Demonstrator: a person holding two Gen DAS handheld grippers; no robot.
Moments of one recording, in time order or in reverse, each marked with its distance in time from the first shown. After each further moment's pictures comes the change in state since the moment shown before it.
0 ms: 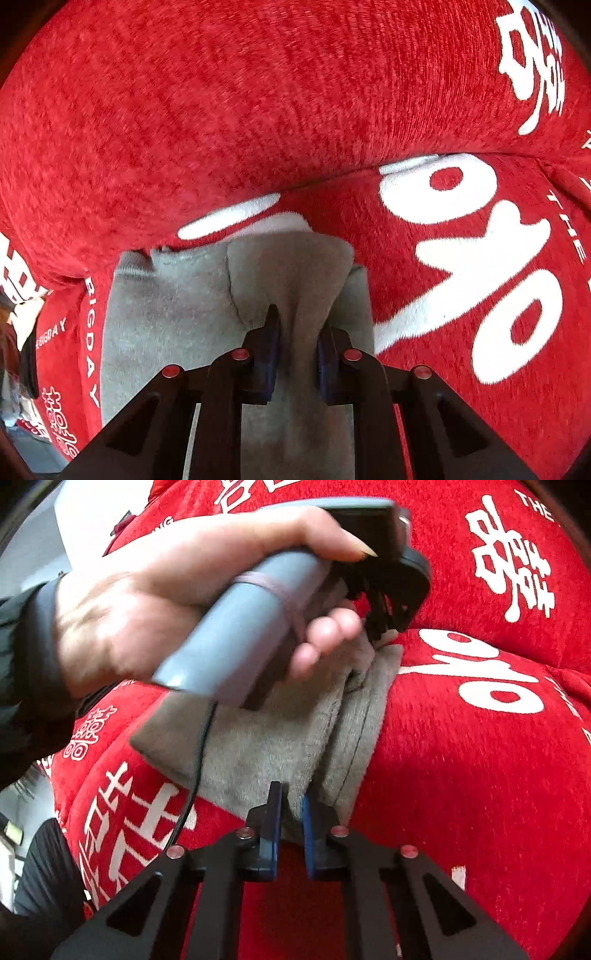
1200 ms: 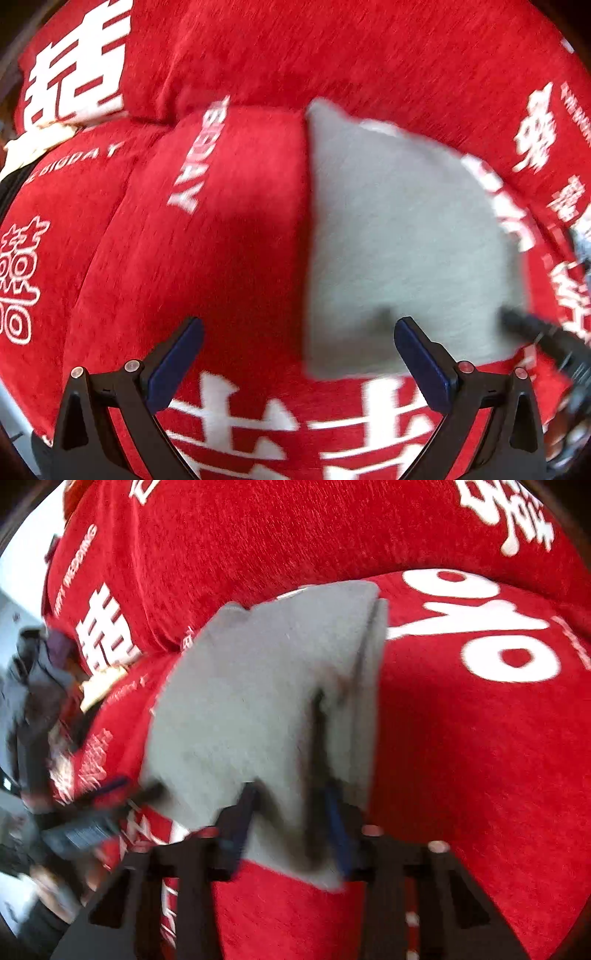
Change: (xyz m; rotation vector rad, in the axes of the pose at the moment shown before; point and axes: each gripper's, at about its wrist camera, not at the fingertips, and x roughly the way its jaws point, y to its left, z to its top) left arm -0.046 0.210 -0.229 -0.345 -0.100 -0.267; right arm 0.019 -0.022 0.051 0.232 0.240 0.021
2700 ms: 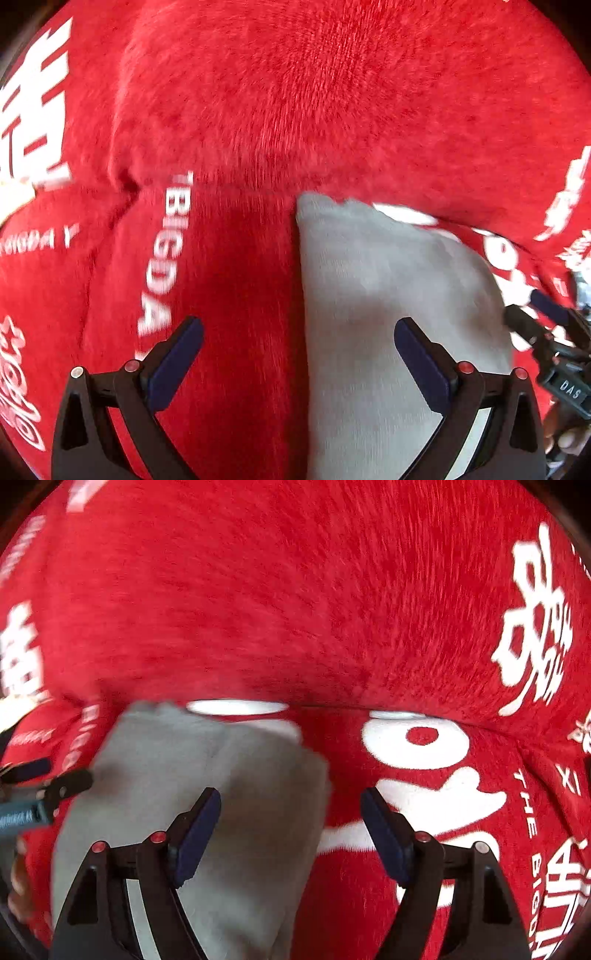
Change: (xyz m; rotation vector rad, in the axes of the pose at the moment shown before) left arm 0.052 -0.001 0.122 -0.015 0.011 -0.021; right arm 0.040 0.025 0.130 -0.144 -0.095 -0.337
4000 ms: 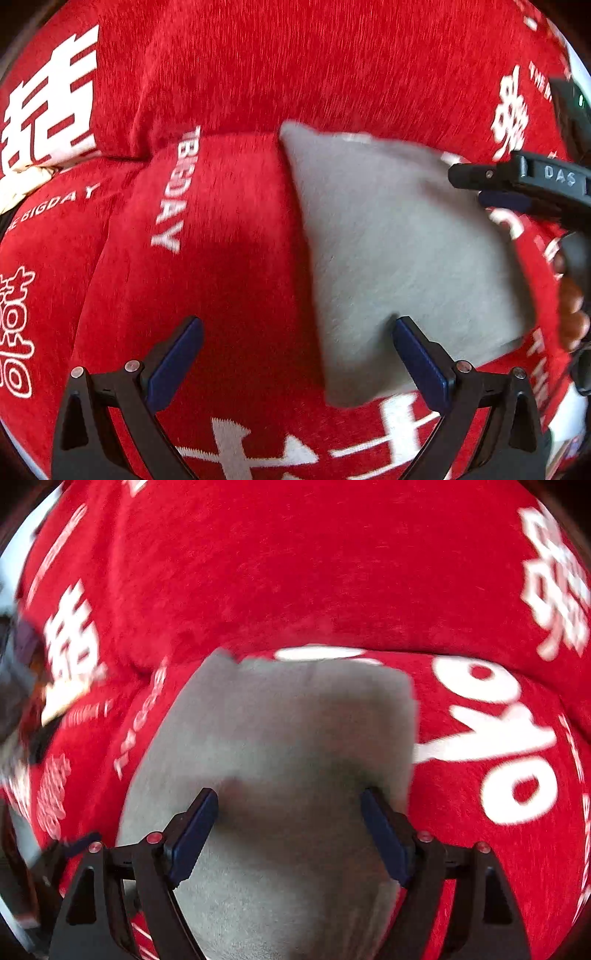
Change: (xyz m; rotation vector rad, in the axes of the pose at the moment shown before) left arm -0.041 0.001 -0.112 0.147 -0.084 -0.024; right arm -0.018 0.011 -0.034 0.107 0.055 0.175
